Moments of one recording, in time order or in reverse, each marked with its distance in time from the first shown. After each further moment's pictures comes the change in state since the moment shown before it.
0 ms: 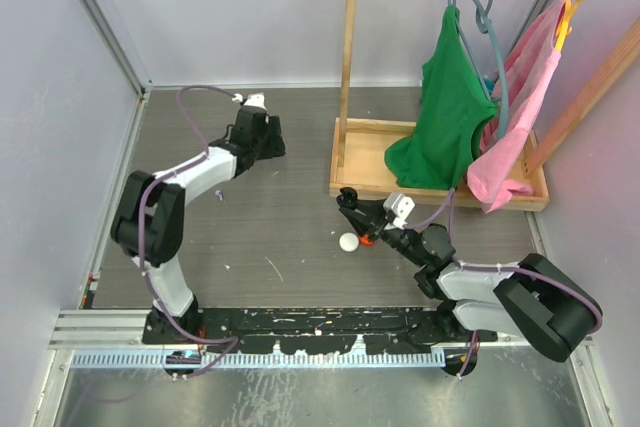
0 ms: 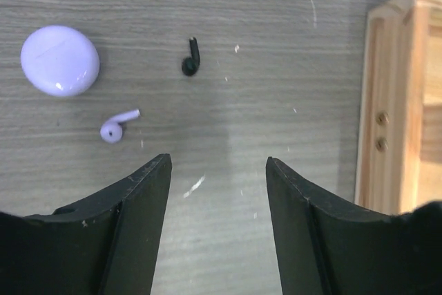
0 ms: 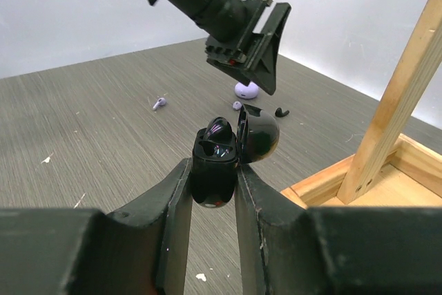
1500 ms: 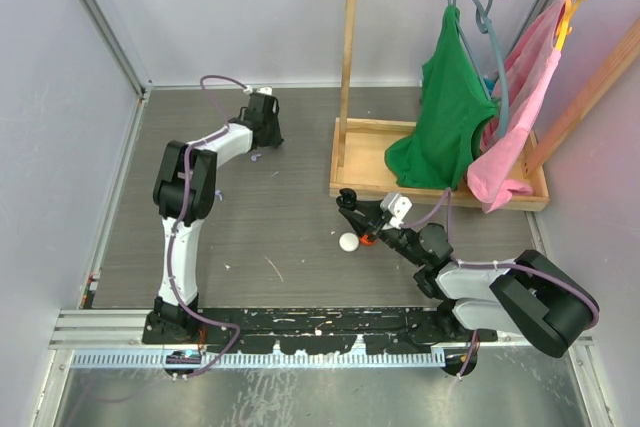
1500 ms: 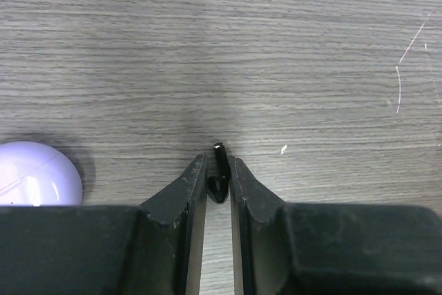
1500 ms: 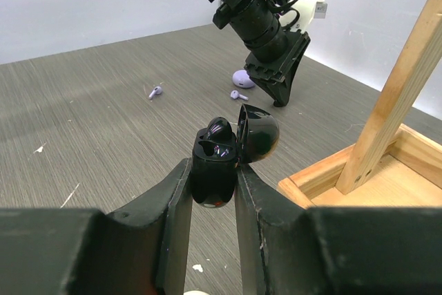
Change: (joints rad) left arm 0.076 0.491 0.467 -0.119 0.031 0.008; right arm 0.000 0.028 0.000 -0.011 0.006 -0.020
